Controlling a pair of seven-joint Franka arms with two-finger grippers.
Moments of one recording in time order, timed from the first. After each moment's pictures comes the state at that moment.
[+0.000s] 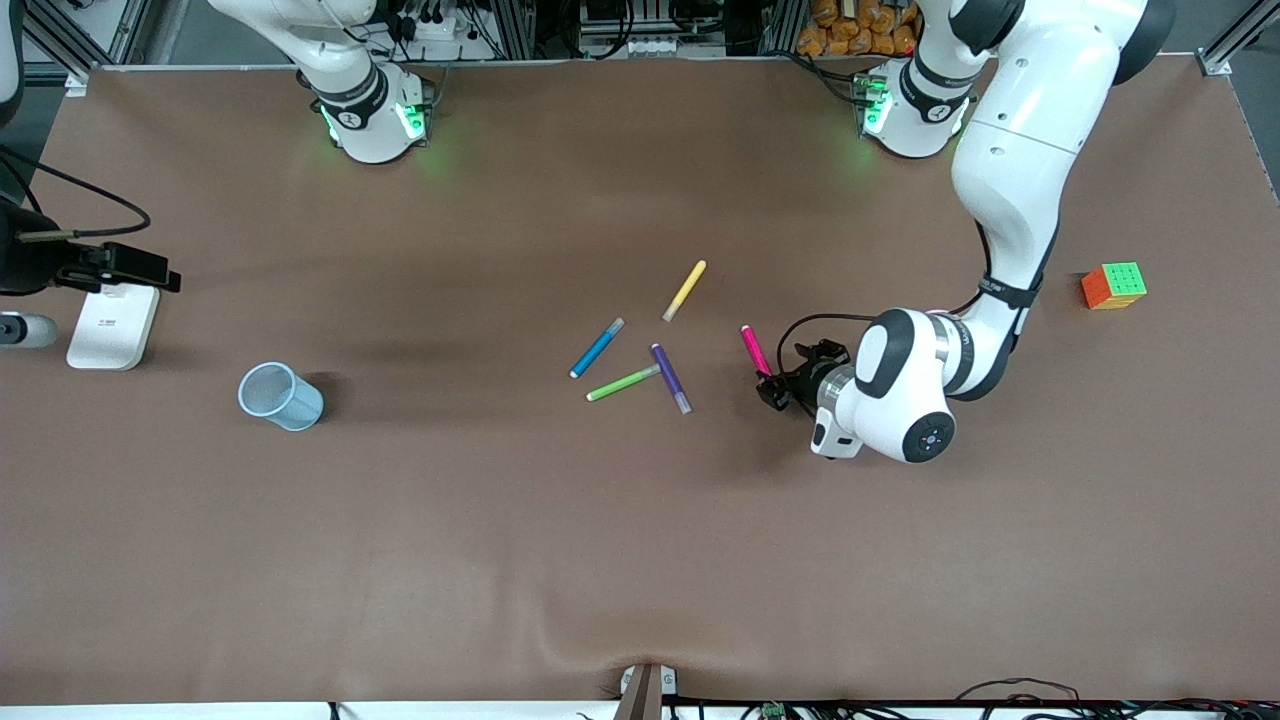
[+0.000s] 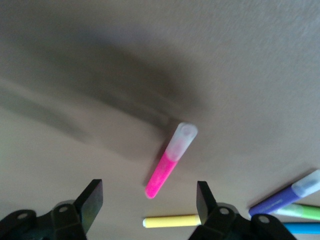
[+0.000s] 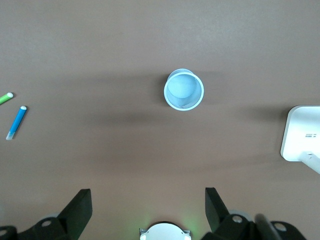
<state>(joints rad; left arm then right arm) -0.22 0.78 -0.16 -1.57 -0.40 1.87 -0.78 -0.11 0.15 0.04 -1.45 0.04 1.38 -0.04</state>
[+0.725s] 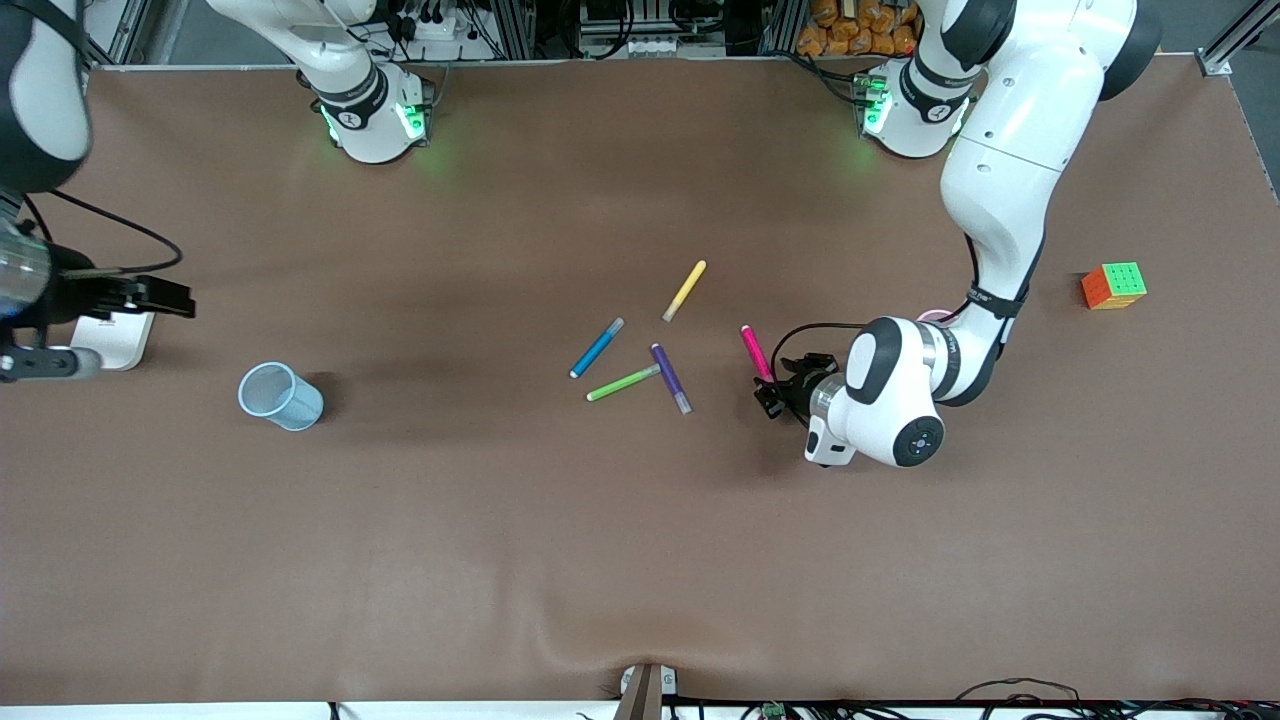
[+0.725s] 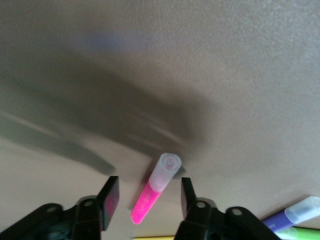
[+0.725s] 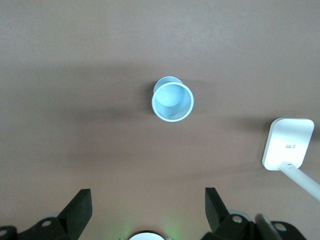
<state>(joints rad) -0.23 0.82 -0.16 -1.55 -0.40 1.93 -0.78 -0.05 0.21 0.06 -1.45 -0.06 1.43 0.00</state>
